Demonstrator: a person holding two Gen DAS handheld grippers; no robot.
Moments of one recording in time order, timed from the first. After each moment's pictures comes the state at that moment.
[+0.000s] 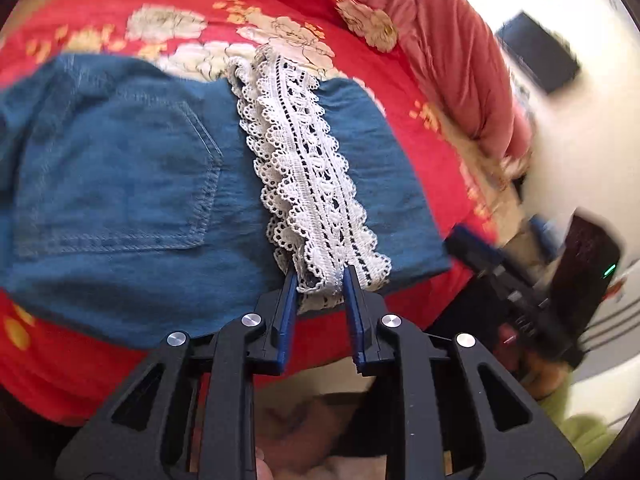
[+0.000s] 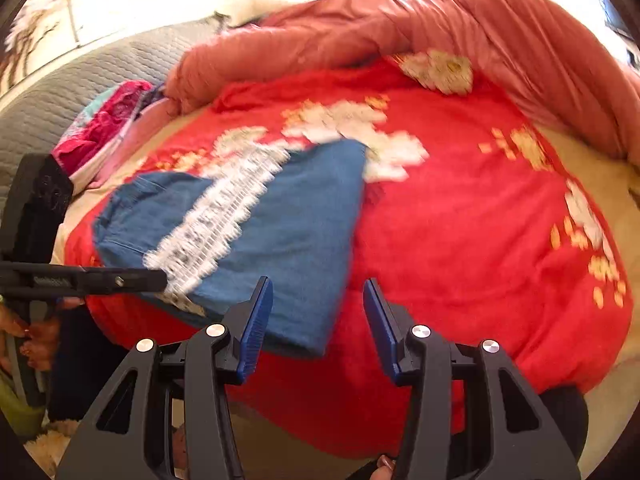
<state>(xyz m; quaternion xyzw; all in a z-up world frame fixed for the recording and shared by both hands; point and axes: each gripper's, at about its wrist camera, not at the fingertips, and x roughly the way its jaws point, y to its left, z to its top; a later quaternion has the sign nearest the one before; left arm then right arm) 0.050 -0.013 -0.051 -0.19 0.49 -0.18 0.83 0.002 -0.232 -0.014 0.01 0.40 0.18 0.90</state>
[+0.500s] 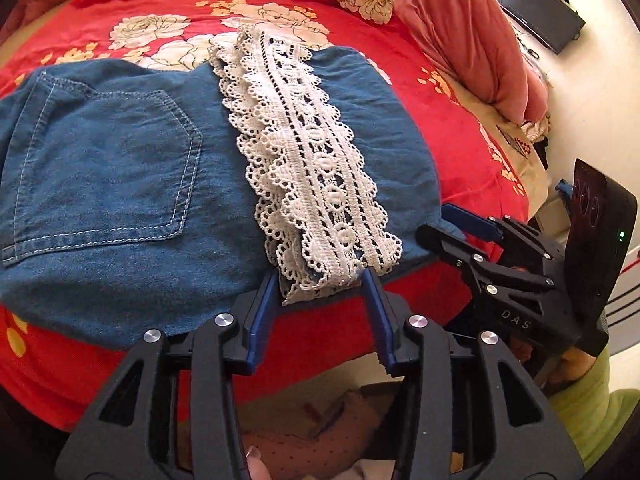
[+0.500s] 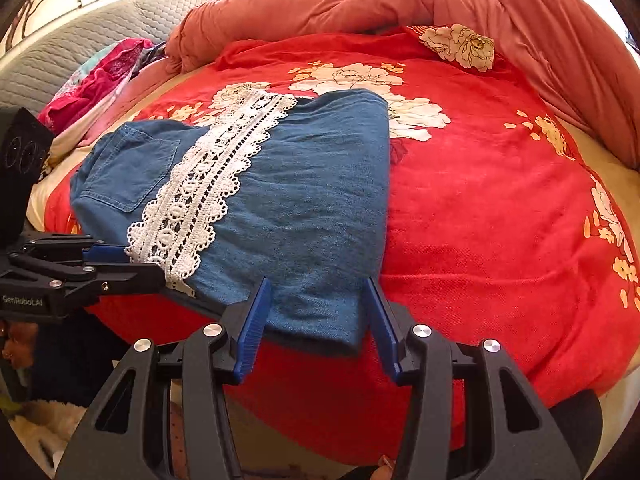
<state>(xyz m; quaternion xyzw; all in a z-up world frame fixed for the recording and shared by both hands) 0.051 -0.039 -0.065 -0.13 0.51 -0.17 0.84 0.016 -0.215 -0.052 -0.03 0.45 0.17 0.87</state>
